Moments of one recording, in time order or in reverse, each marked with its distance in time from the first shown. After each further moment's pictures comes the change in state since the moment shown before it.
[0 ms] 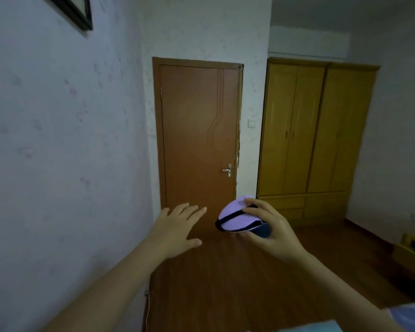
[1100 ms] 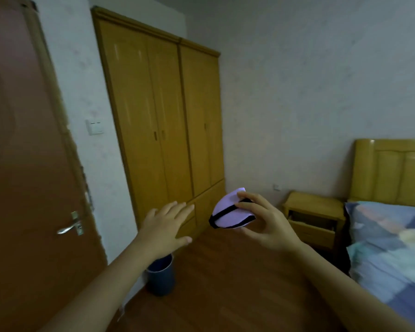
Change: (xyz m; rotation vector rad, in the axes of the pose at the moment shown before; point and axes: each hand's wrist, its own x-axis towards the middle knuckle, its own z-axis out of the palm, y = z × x) left_hand 0.837 0.049 0.241 -0.136 0.096 0.692; right_hand 0.274 0.608 -0.083 -0.613 0.328 0.321
